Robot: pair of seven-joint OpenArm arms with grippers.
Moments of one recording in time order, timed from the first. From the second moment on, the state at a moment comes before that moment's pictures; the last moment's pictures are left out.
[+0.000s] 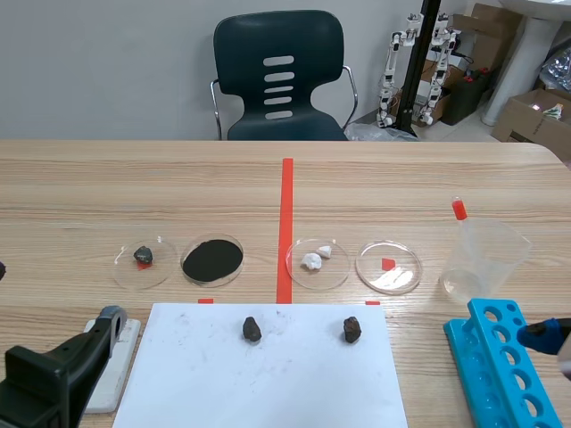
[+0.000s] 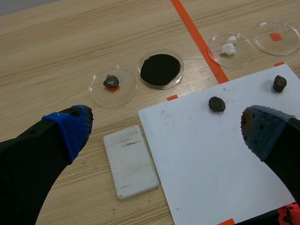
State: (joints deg) left arm 61.2 -17.3 -9.2 130.6 -8.7 -11.4 1.0; right arm -64.1 26.8 14.1 122.6 -4.2 27.0 4.4
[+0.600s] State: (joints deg) left arm 61.2 -17.3 -9.2 130.6 -8.7 -11.4 1.4; right arm -64.1 26.8 14.1 122.6 -4.2 27.0 4.4
